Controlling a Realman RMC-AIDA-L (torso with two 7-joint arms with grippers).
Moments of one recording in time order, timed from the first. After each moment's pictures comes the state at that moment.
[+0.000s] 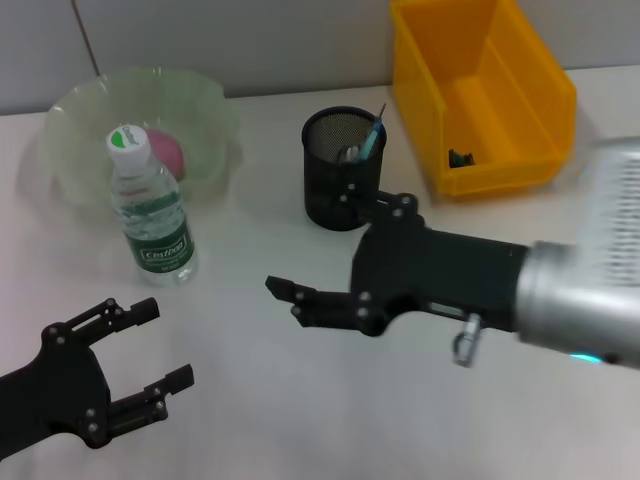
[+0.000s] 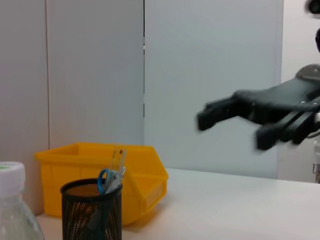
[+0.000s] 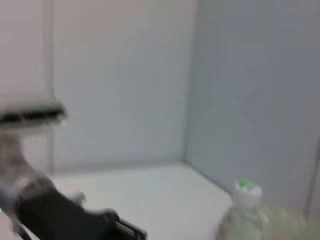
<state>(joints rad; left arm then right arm) -0.27 -2.05 0.77 0.46 1.73 1.73 -0.79 -0.13 2.05 -1.82 -1.68 -1.58 -0.86 1.55</state>
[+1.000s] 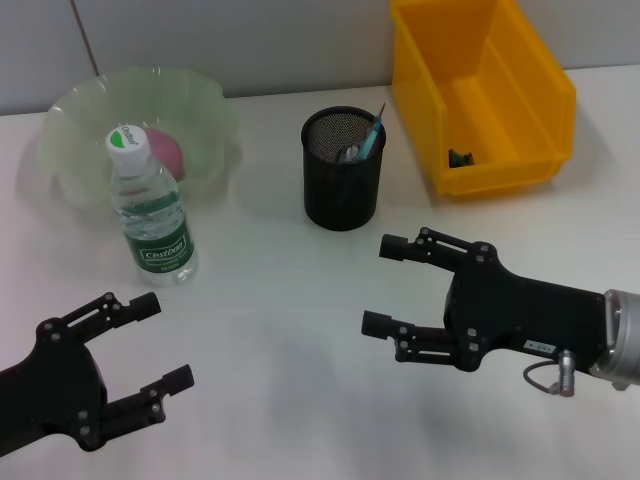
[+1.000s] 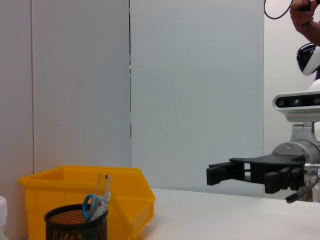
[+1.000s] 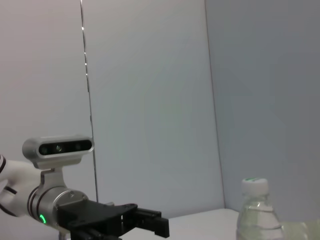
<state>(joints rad) -0.27 -2.04 0.75 0.47 1.74 1.80 -0.79 0.25 2.08 -1.27 -0.62 -1.27 -1.58 0.94</state>
